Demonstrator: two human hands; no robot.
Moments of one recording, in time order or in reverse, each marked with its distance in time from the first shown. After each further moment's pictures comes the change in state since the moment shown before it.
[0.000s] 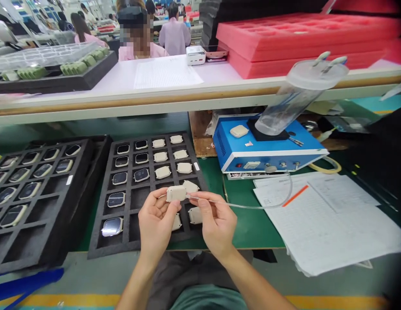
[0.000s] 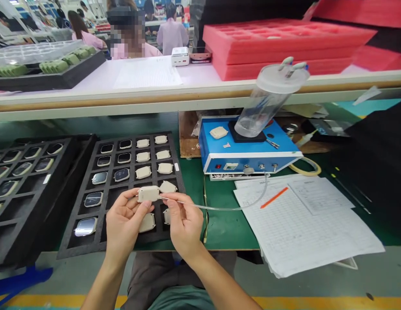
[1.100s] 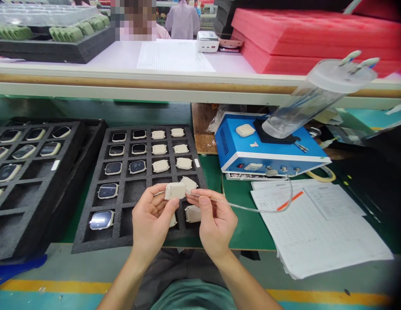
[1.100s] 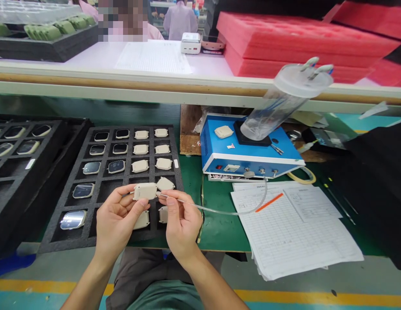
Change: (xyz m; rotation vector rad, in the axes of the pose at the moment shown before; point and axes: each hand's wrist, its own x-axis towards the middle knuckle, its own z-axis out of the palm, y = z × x) left_hand -0.004 0.002 0.003 0.041 -0.018 -0.024; right_hand 0.000 -0.004 0.003 0.057 0.052 0.056
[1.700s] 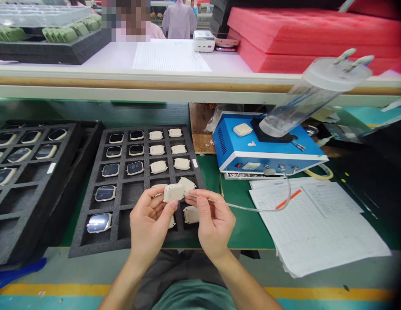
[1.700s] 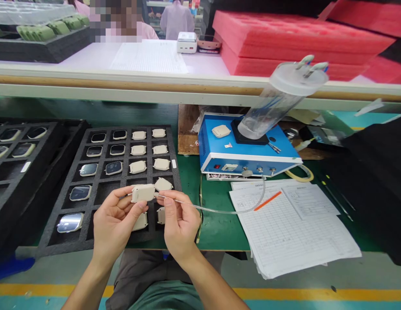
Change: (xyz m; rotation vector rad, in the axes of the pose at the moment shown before) left_hand -0.002 -0.001 0.000 0.026 0.005 0.034; right_hand 0.001 0.000 -0.001 -0.033 -0.008 -0.030
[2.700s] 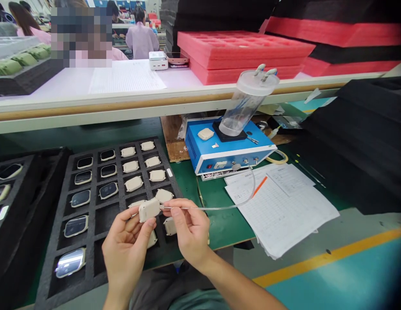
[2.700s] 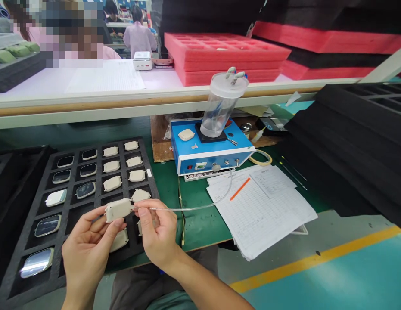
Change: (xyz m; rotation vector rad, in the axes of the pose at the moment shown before) left_hand 0.004 -0.003 -0.001 0.073 0.067 0.058; right_hand 0.009 0.000 0.003 0.047 -0.030 -0.048
